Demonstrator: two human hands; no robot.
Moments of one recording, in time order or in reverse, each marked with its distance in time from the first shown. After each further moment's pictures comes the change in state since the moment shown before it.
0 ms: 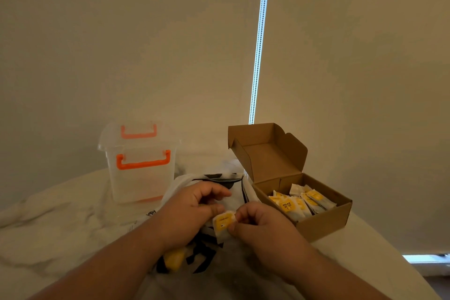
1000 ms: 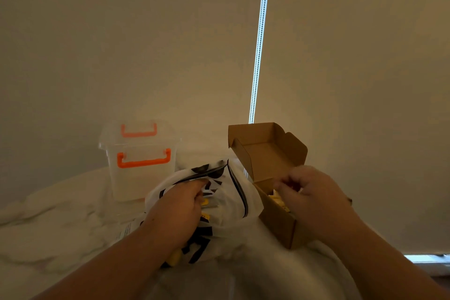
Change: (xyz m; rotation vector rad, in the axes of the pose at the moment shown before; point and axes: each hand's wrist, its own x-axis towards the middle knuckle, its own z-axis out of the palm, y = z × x) left_hand 0.009 -0.016 0.001 0.506 0.253 0.007; right_hand -0.004 -0.013 -0.068 -0.454 0.310 -0.193
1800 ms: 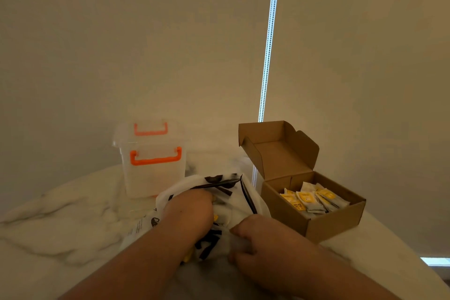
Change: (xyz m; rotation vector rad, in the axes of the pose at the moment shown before) left_hand 0.032 -0.012 0.019 0.535 -0.580 -0.285; right_hand -0.012 -0.030 0.072 -0.173 -0.610 -0.124
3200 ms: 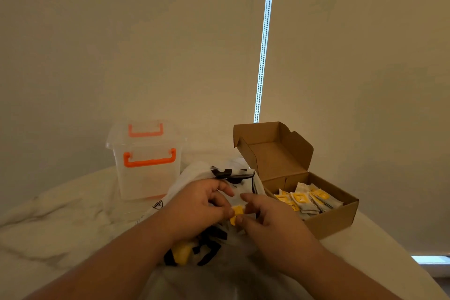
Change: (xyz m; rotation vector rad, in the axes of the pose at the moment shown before) left_hand -0.061 0.007 -0.021 -0.869 0.175 0.441; right_hand -0.002 0.012 -0.003 0.334 0.369 0.113
